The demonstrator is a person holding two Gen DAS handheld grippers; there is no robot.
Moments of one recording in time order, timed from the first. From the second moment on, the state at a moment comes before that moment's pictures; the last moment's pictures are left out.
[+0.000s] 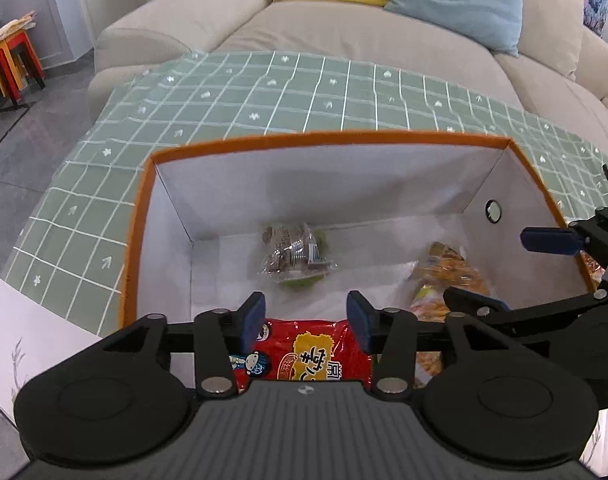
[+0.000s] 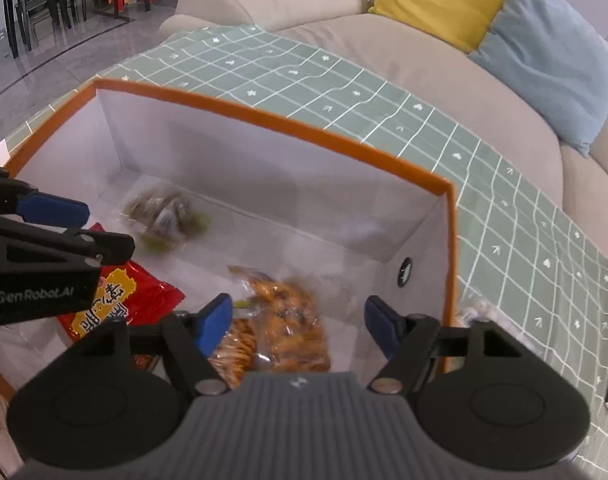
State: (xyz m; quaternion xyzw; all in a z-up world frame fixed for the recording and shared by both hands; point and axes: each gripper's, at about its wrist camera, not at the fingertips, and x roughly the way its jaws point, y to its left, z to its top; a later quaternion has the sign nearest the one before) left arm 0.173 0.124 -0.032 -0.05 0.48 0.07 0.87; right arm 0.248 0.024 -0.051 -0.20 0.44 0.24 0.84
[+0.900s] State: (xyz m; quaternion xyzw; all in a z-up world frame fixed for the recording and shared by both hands) left arm 0.099 0.034 0.021 0.00 0.35 -0.01 0.94; right arm 0.138 -0.127 0.022 -0.10 0.29 0.20 0.93
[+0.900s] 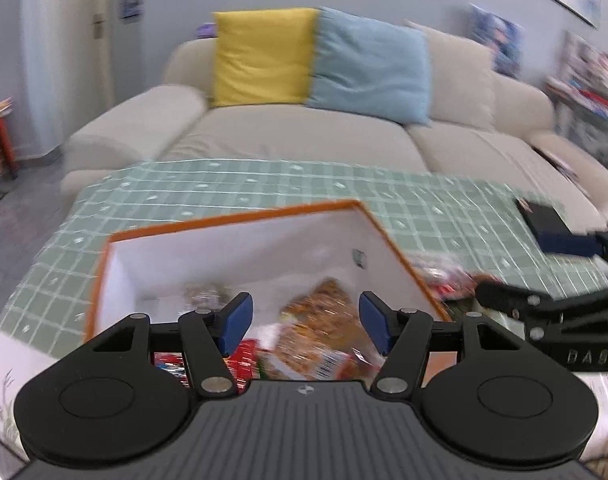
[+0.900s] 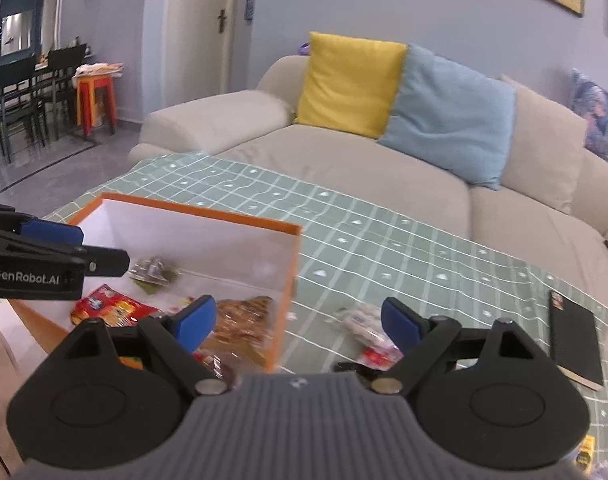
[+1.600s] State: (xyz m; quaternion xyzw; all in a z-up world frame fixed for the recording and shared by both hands) left arm 0.132 -0.105 0.007 0.17 0.40 -0.19 0.88; right arm 0.163 -0.260 -0.064 -0.04 0.45 0.09 0.89
